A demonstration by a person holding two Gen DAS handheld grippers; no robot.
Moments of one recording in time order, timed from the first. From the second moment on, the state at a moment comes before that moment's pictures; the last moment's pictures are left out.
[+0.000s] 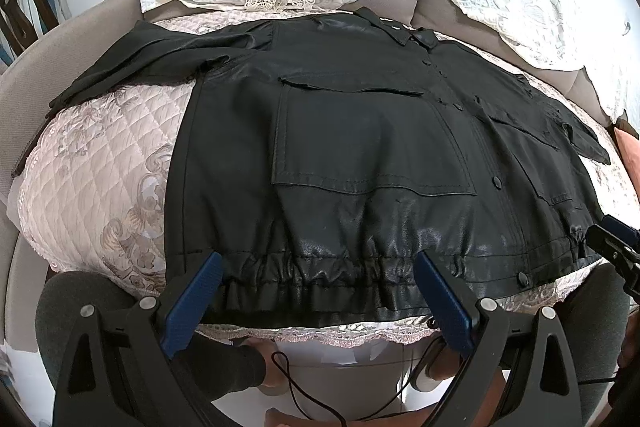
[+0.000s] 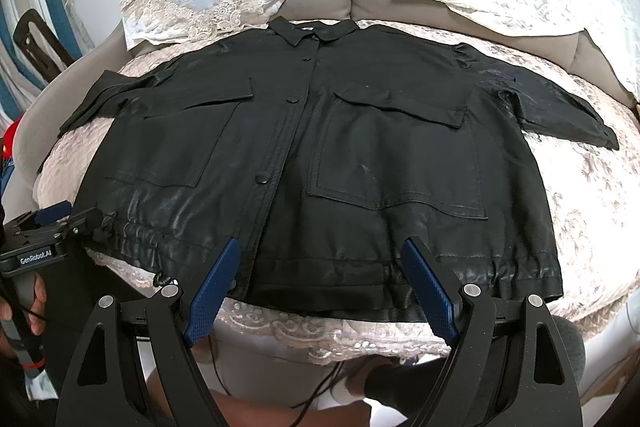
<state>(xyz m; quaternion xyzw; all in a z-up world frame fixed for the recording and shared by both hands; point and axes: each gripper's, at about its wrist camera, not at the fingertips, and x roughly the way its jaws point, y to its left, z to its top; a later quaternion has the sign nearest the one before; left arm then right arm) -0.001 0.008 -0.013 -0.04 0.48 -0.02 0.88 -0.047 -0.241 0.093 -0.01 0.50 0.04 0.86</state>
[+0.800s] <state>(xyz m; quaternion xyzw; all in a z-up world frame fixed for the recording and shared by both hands) 0.040 0.094 -0.013 -0.14 0.46 0.03 0.88 -0.005 -0.189 0.095 -0.03 0.48 0.10 0.87</state>
